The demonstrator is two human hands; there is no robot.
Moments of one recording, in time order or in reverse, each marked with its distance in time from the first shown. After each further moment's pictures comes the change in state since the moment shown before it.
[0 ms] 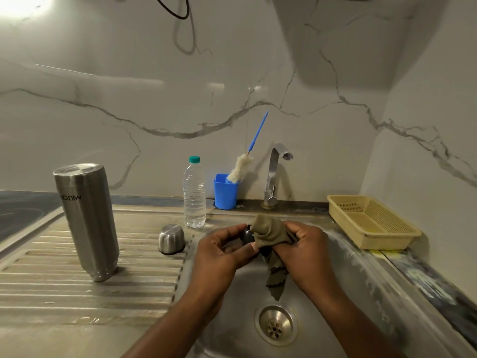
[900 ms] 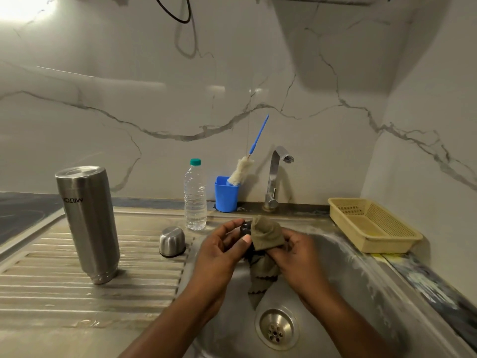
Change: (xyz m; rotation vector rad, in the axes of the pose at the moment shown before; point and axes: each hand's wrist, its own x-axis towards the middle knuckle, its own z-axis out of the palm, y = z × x) left_hand 0.011 -0.002 -0.001 -0.143 -0.008 -0.030; right_hand -0.003 -0.003 0.011 0.268 -0.135 0.201
